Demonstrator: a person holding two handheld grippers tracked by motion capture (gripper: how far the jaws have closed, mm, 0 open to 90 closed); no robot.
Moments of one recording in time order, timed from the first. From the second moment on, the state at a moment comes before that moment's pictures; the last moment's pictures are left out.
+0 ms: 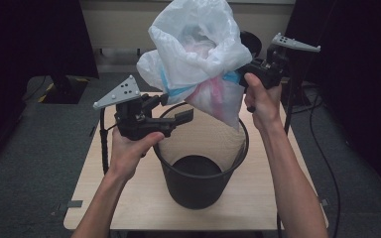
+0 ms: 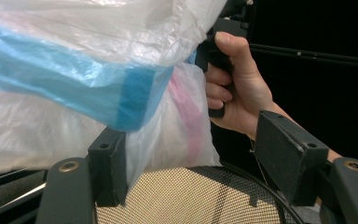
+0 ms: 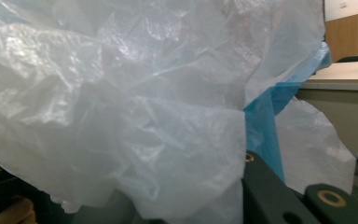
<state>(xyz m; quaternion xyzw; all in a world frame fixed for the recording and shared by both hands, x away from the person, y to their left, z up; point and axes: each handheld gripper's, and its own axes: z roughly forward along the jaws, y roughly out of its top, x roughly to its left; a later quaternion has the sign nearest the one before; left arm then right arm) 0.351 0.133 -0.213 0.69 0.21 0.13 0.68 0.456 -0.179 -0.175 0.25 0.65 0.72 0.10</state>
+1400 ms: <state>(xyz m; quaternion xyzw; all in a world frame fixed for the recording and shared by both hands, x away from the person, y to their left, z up) 0.355 0.125 -0.234 0.71 0.22 0.11 0.67 0.502 -0.256 -0.262 0.38 0.65 0.64 0.15</state>
